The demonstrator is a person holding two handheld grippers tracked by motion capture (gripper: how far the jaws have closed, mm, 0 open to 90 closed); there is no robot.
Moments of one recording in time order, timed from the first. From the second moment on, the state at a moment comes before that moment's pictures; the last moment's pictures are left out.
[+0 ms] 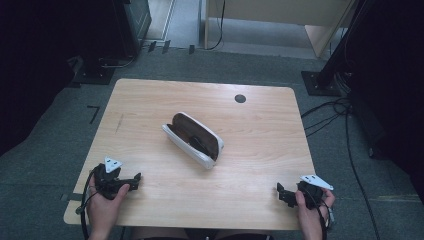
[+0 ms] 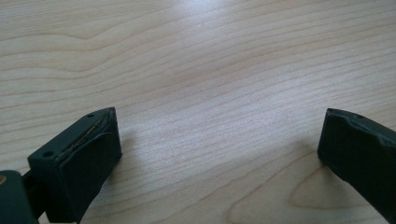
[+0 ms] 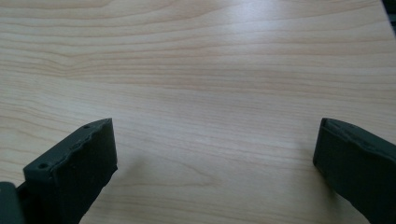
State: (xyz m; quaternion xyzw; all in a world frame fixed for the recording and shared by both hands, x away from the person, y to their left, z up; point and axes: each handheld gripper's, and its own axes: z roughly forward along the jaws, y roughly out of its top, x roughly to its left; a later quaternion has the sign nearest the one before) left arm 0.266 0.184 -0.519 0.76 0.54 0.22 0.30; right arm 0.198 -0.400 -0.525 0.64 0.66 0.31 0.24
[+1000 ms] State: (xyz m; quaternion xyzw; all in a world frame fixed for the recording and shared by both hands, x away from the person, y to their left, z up) left arm 0.266 0.184 -0.519 0.76 0.54 0.22 0.30; right arm 0.197 -0.399 -0.527 0.63 0.68 0.29 0.25
